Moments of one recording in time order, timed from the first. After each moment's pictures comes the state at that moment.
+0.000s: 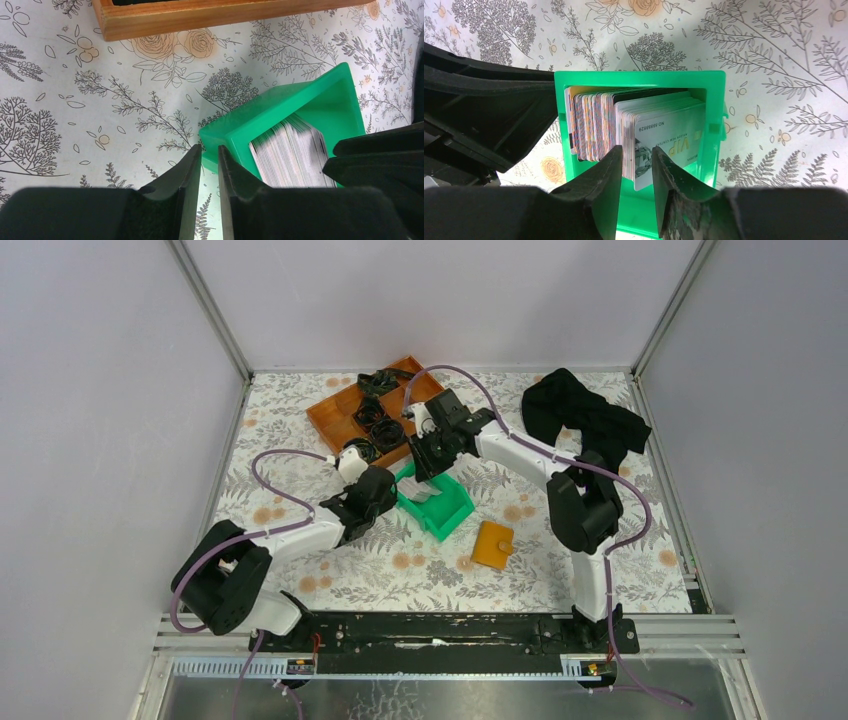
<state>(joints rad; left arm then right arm) -0.64 1.42 0.64 0.02 -0.45 -1.01 0.67 2.04 1.65 -0.61 -0.35 0.07</state>
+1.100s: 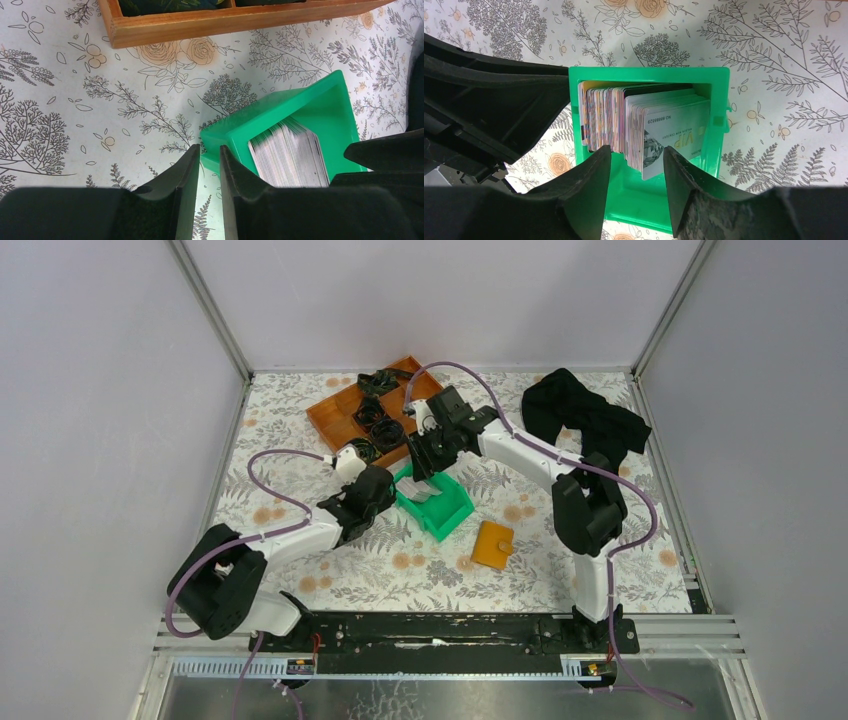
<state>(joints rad) -0.64 1.39 0.64 0.01 -0.48 -1.01 0.67 2.00 1.66 -0.64 -0.34 0.08</state>
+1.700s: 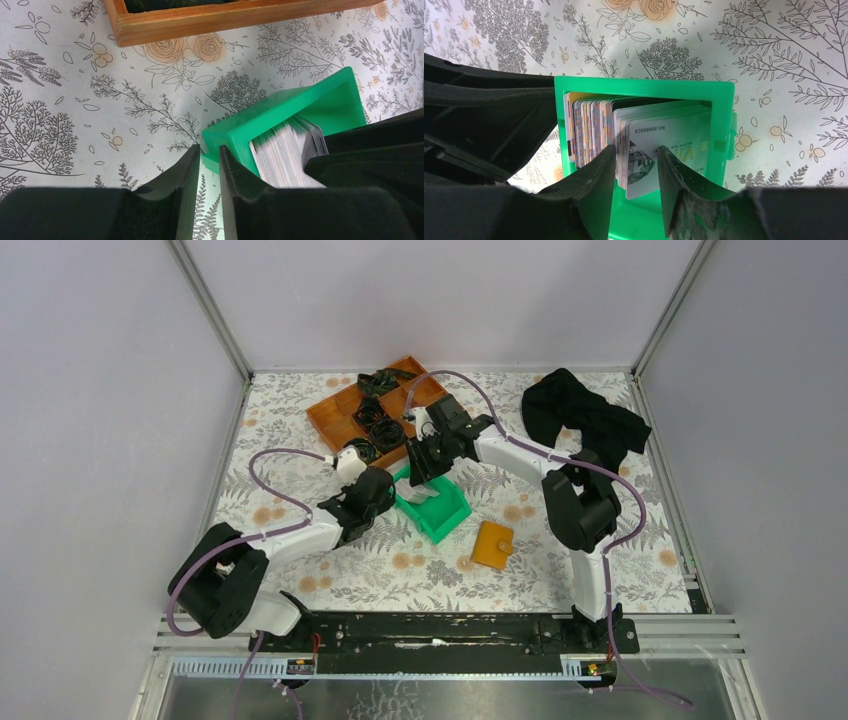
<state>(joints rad) -0.64 1.40 0.63 0.01 -0.47 -0.99 0.67 2.05 1.60 -0.53 -0.40 0.14</state>
